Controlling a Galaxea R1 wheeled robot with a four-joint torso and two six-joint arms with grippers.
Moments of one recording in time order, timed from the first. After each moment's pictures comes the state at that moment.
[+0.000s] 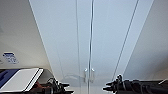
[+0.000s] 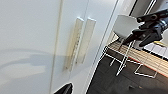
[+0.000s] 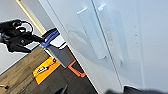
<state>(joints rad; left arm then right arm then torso) 0.59 2.13 -1.21 0.30 0.04 0.00 -0.50 2.31 -1.31 -0.14 -0.22 0.03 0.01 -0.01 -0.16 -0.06</state>
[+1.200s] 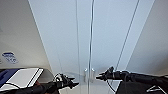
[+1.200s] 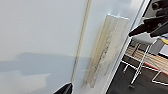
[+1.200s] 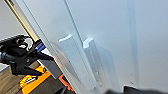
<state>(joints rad) 0.55 2.39 -1.56 0.28 -0.02 -0.01 -0.40 2.53 -1.56 -0.14 -0.20 0.04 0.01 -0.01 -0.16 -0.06</state>
